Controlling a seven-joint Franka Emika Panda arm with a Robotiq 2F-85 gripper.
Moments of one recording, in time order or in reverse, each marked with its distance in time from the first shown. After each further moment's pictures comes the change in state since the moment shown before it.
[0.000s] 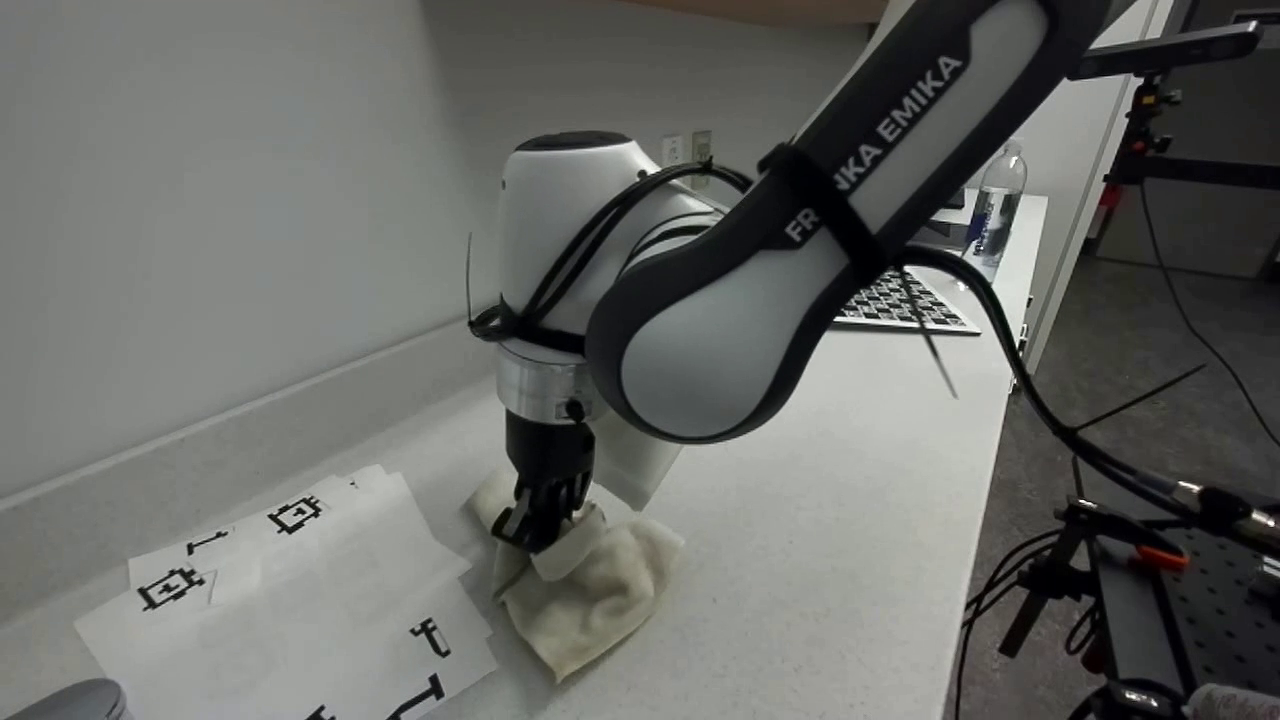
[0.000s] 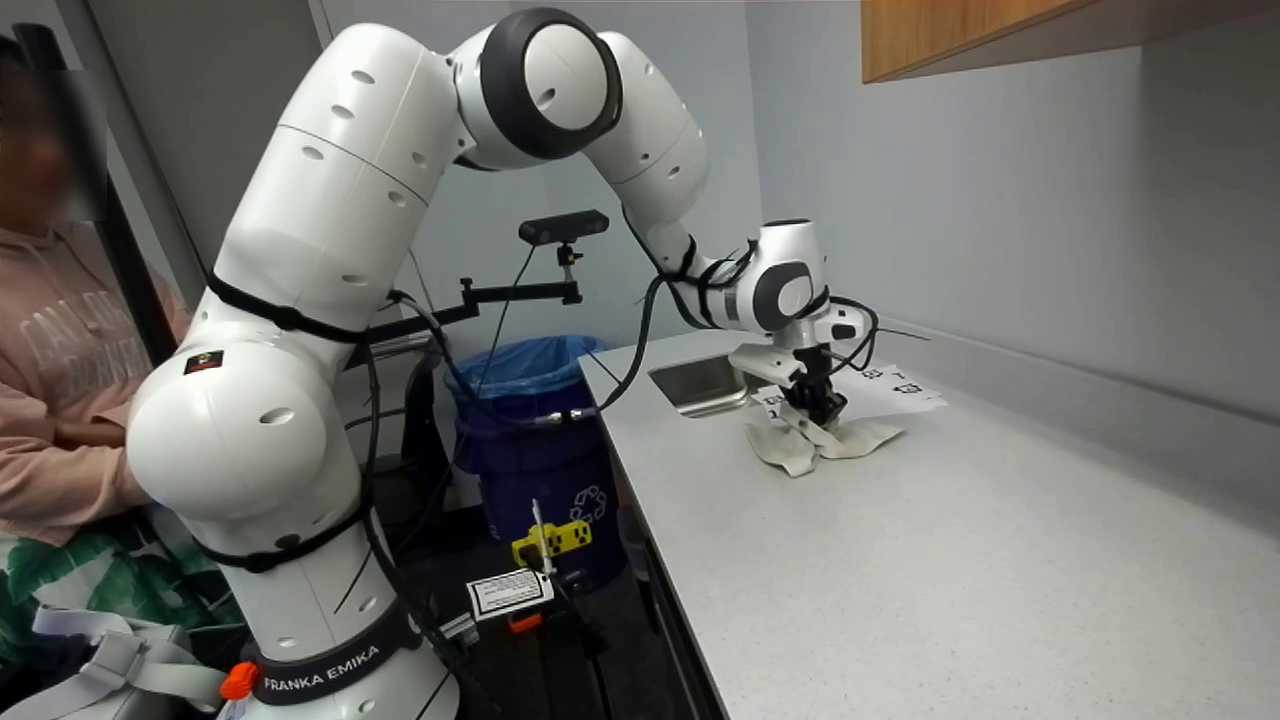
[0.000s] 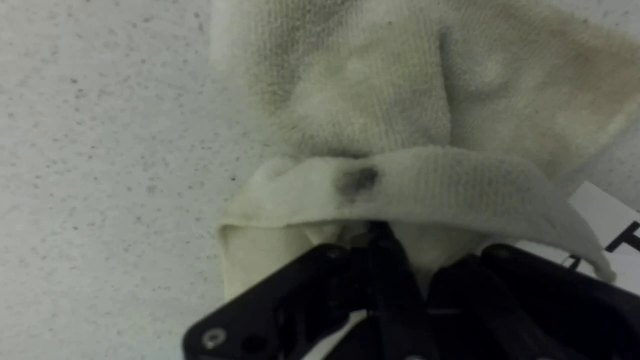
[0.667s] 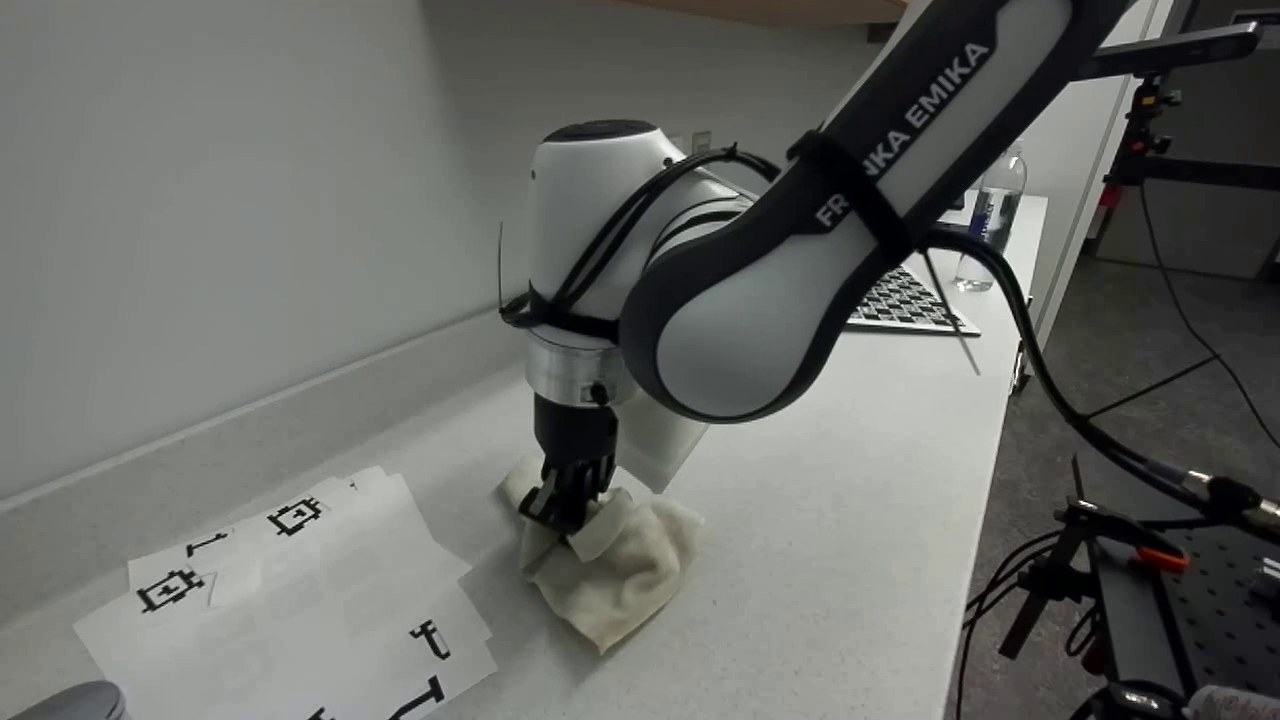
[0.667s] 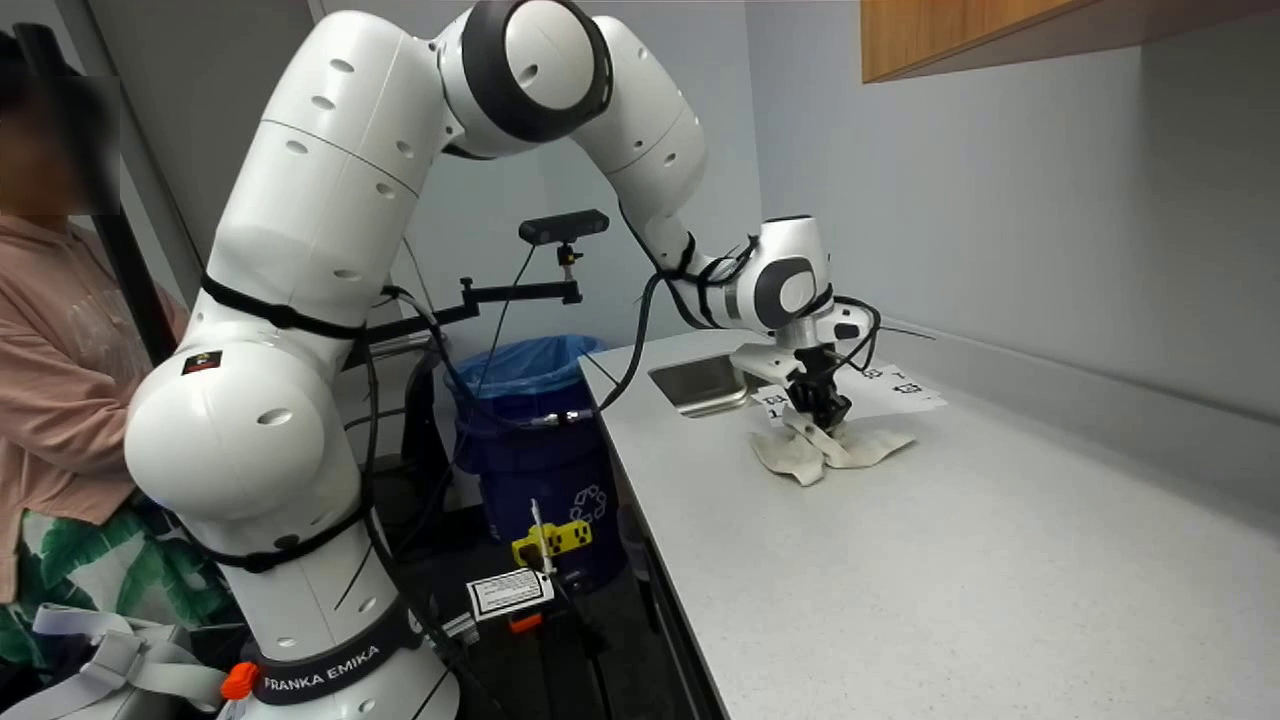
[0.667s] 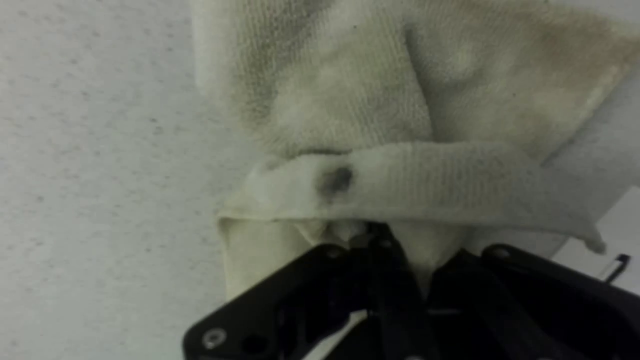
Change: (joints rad) arm -0.009 -0.044 -0.014 -0.056 -0.022 0.000 0.060
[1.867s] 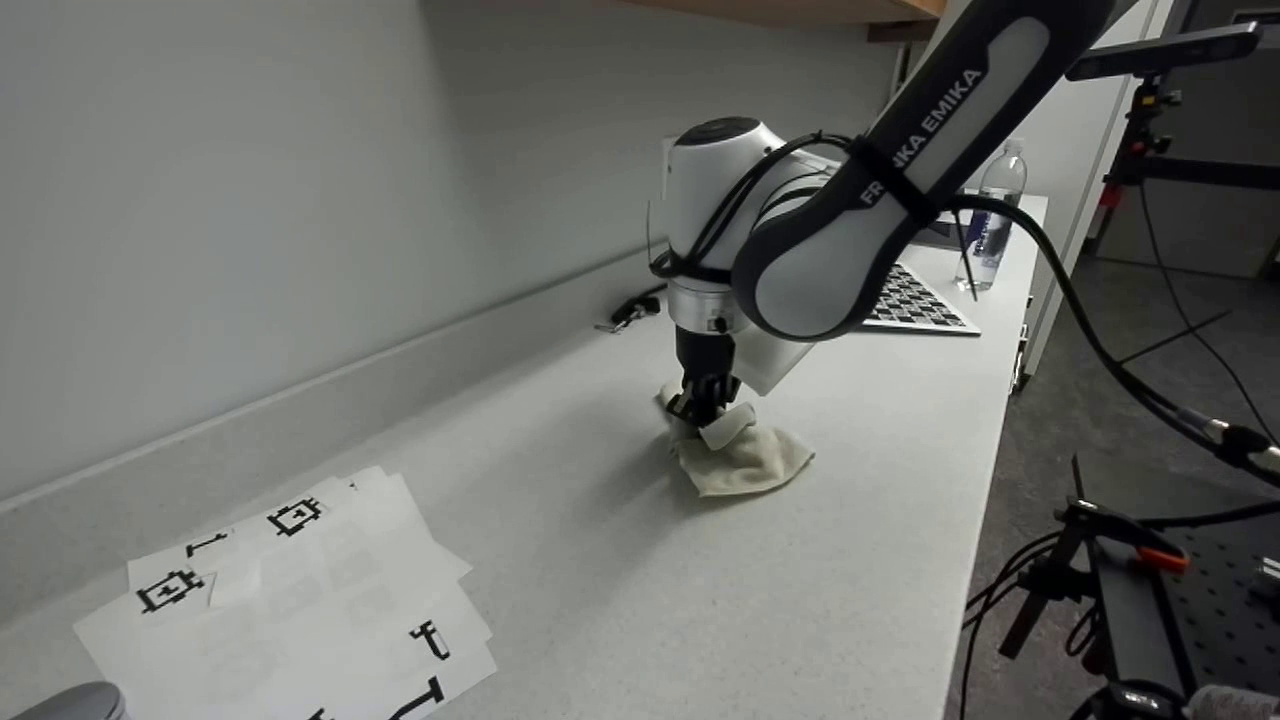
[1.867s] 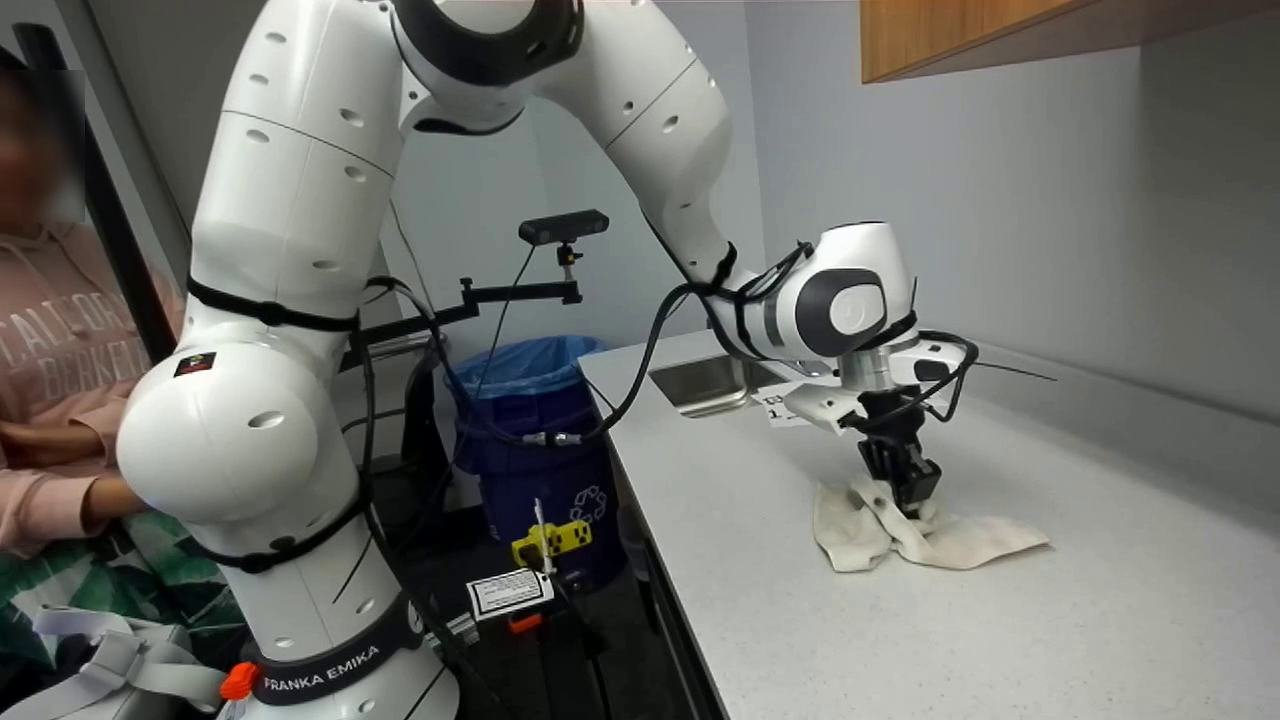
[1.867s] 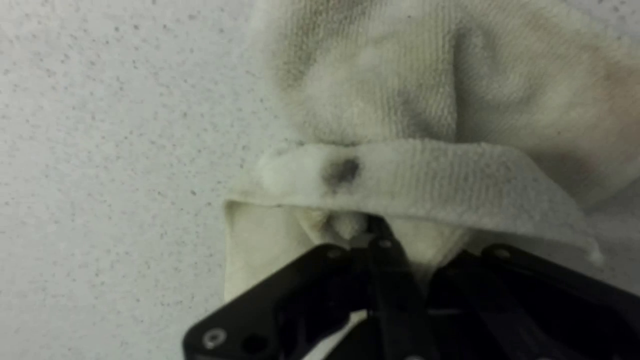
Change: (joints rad) arm -0.034 -0.107 -0.262 -0.207 -0.052 0.000 0.036
